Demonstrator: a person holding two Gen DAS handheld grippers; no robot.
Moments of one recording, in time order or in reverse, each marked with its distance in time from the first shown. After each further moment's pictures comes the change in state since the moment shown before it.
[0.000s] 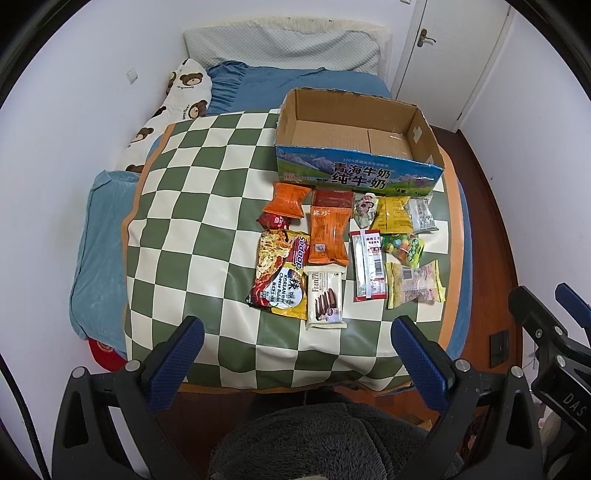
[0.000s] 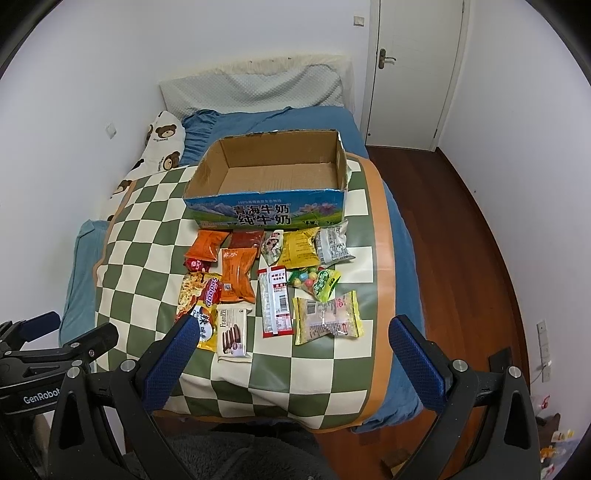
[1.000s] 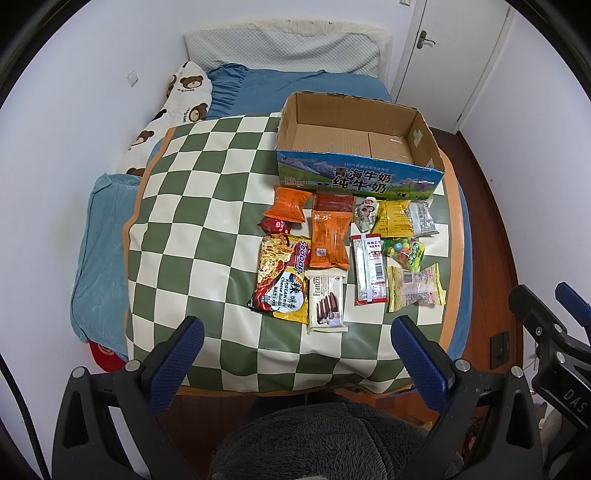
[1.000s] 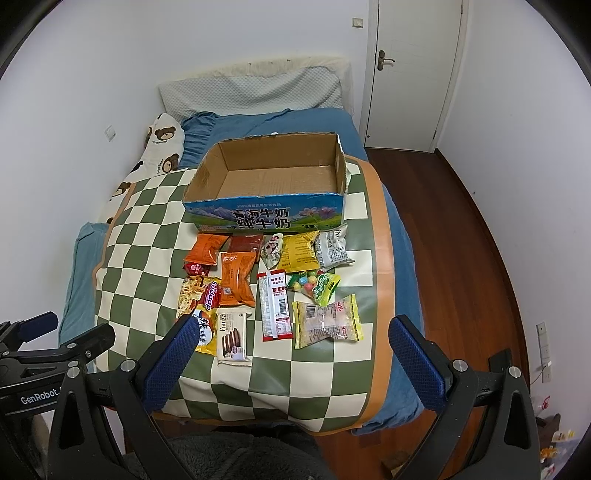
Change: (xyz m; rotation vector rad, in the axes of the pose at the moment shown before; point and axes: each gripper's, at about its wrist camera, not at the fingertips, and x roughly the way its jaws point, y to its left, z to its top) left arm -0.001 0.001 0.002 -0.001 -0.005 -0.001; right arm -0.001 0.001 0.004 0.000 -0.007 -0.003
